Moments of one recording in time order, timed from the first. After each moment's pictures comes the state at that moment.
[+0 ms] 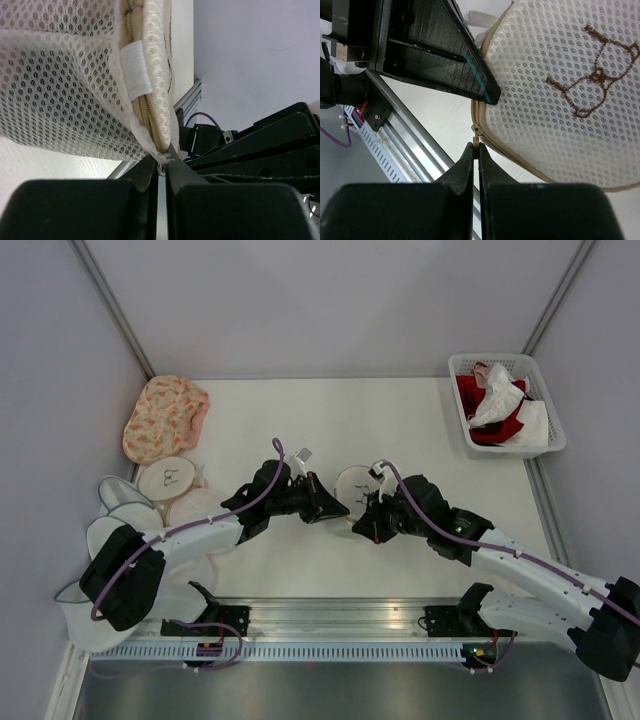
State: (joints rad) left arm -0.70 1.35 0.66 0.25 0.46 -1.10; right arm 0.81 0.99 0.69 -0.27 -0.20 0.45
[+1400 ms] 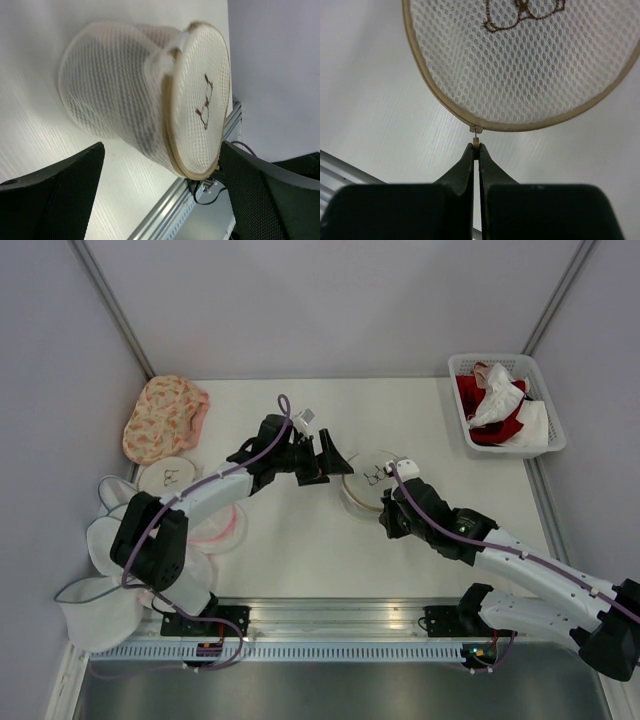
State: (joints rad) left arm -0.51 1.65 1.10 -0.04 0.55 -0.75; right arm 0.85 0.98 0.75 -0.52 0.25 0.45
